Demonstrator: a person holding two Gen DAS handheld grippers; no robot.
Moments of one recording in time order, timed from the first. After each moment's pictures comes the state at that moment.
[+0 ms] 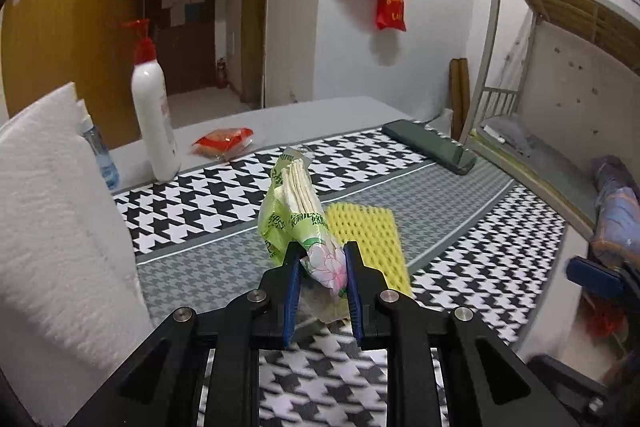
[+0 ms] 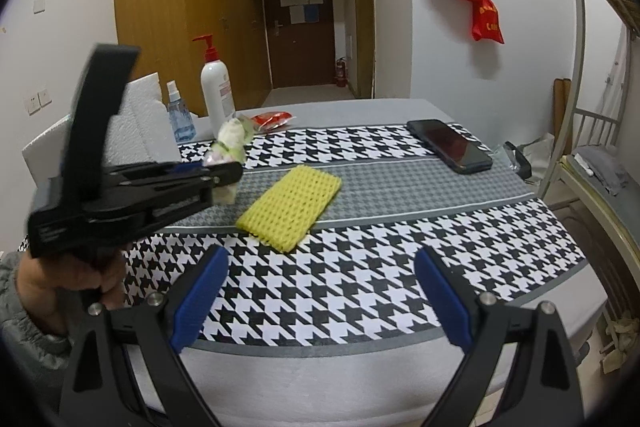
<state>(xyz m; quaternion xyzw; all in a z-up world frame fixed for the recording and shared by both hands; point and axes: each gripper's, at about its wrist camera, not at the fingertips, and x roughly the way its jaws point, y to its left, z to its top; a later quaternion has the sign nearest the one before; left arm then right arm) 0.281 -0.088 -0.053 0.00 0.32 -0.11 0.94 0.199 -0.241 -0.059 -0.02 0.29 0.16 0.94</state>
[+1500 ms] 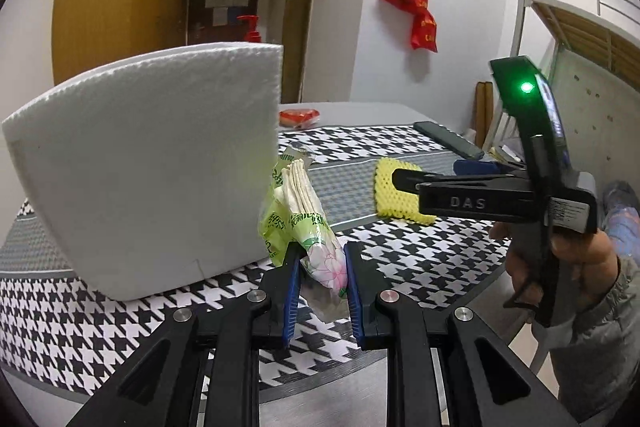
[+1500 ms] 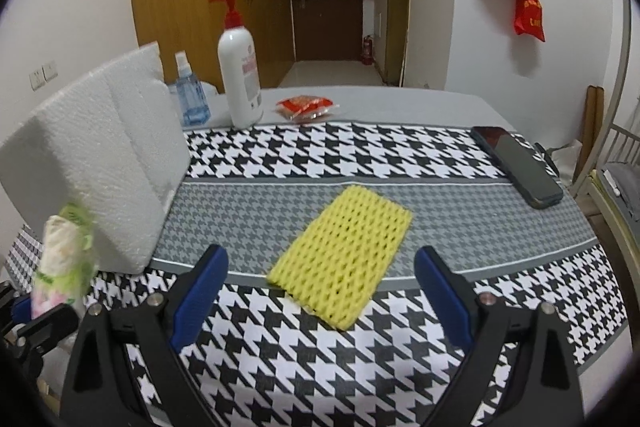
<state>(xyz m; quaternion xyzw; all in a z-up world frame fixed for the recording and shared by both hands) 0.171 -0.033 -0.064 -0.04 0.30 -0.05 0.95 0.276 -0.170 -0.072 -0.06 0.34 0.19 0.92</state>
